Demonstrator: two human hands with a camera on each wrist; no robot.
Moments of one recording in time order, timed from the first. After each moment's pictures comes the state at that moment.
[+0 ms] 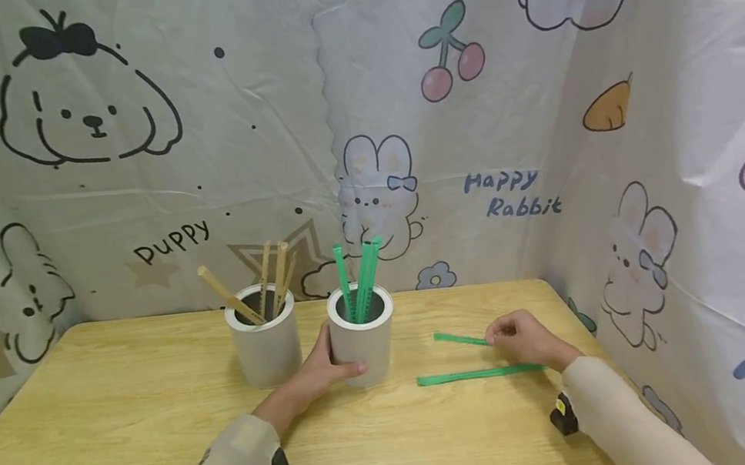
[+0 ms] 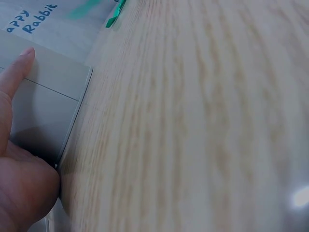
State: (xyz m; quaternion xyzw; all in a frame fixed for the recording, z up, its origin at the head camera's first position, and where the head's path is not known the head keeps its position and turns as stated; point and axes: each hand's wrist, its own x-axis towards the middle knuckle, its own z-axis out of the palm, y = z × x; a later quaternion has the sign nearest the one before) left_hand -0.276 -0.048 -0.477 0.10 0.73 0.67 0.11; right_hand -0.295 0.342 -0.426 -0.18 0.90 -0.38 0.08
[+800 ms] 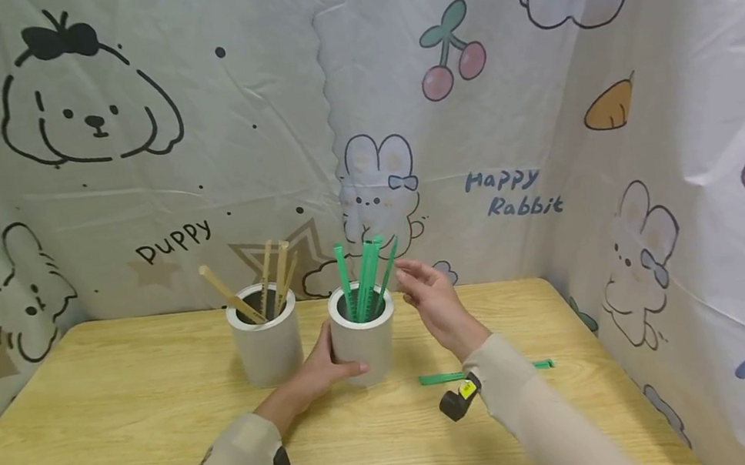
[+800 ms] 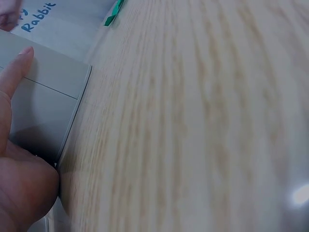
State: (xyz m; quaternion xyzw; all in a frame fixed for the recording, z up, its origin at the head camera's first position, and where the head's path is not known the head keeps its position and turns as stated) left_hand -0.279 -0.048 -0.481 0.10 0.73 0.67 0.11; right_hand -0.296 0.180 -0.367 -0.08 0.64 -0.77 0.05
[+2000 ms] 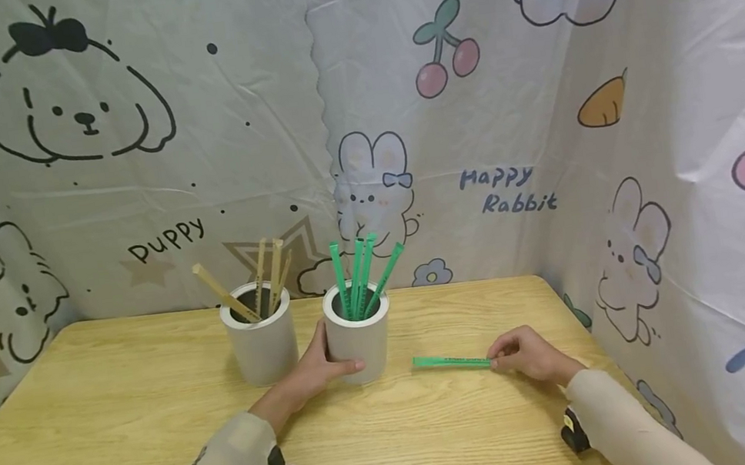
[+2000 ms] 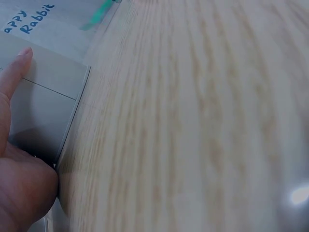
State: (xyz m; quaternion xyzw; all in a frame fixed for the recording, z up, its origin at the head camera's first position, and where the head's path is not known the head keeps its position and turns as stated) left_hand -0.278 -0.047 -0.480 0.11 0.72 0.68 0.10; right_hand -0.282 0.359 -0.458 -0.20 0.89 -0.39 0.10
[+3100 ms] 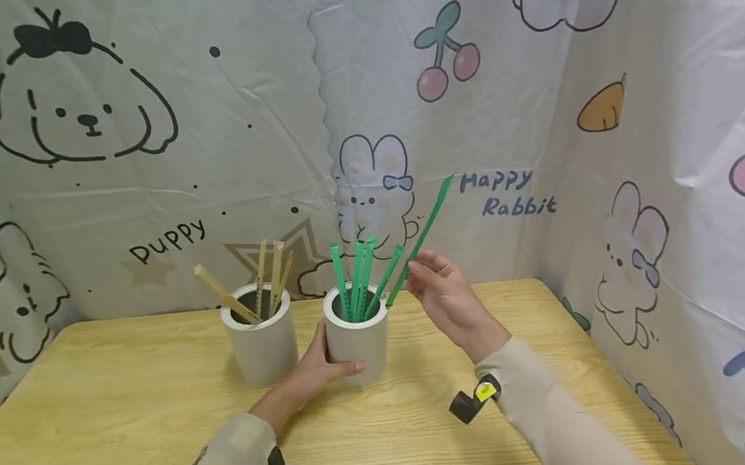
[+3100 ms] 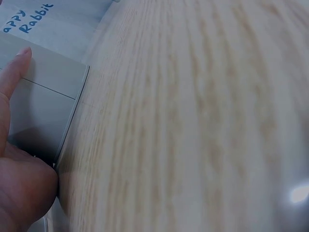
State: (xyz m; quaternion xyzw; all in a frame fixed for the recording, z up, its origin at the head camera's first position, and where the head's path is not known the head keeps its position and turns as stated) left_hand -0.280 -0.047 -0.482 0.11 0.73 0.67 0.11; right_hand -0.271 0.198 -0.343 -0.20 0.51 -0.83 0.07
